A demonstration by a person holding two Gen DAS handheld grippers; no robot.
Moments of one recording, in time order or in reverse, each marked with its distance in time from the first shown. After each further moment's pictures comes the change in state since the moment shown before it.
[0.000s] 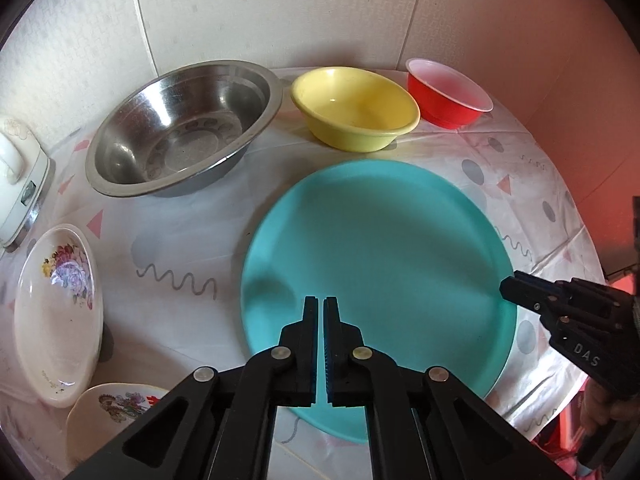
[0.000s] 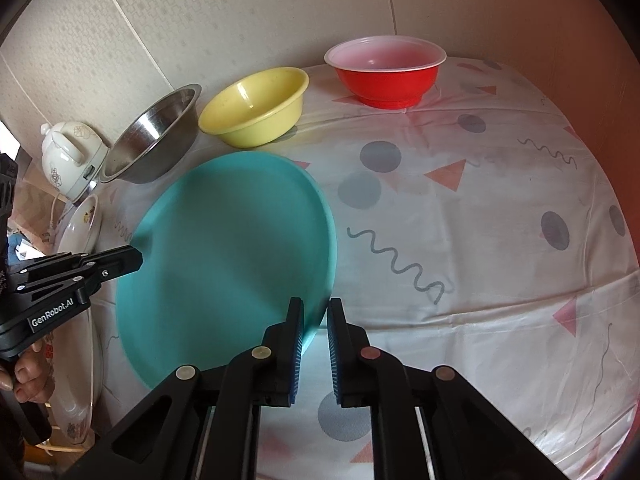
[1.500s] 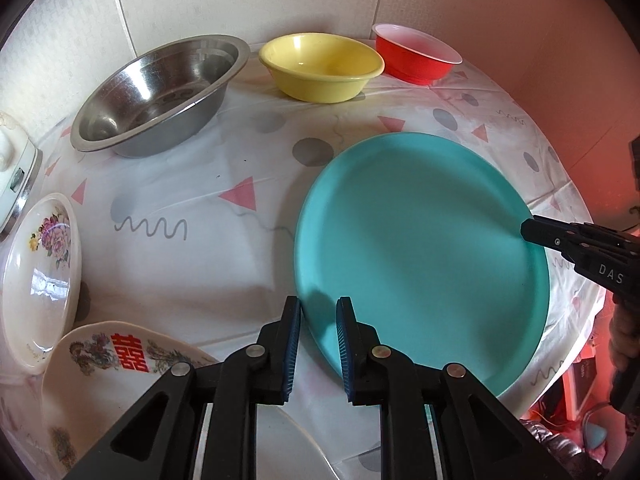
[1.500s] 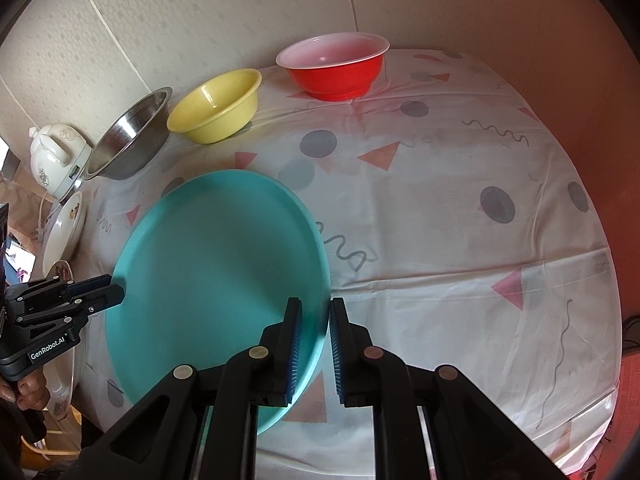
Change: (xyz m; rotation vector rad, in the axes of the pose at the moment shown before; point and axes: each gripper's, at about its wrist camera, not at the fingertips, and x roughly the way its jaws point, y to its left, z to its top) left arm 0.010 -0.021 -0.041 0.088 0.061 -0.027; right arm -0.024 -0.030 -0.015 0.023 0.008 -0.050
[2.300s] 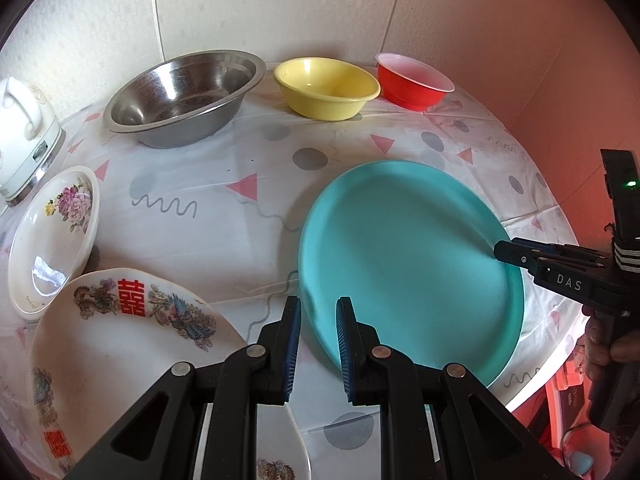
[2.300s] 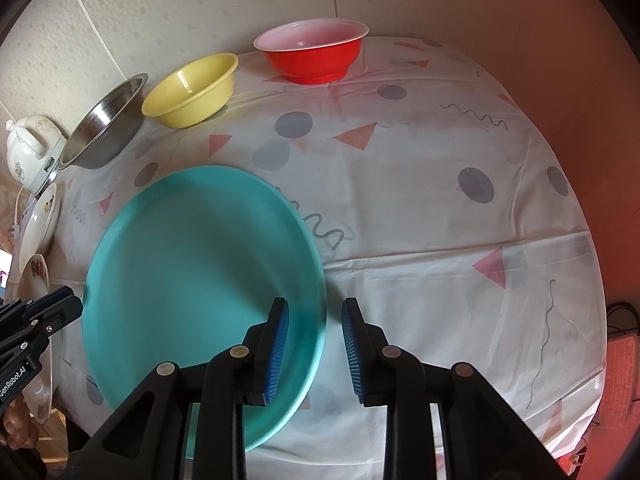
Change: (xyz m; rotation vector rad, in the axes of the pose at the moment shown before) left arm -0.028 -0.004 -0.026 -0.099 -0.105 -0.011; right arm 0.004 0.001 -0.005 0.022 0.038 -0.096
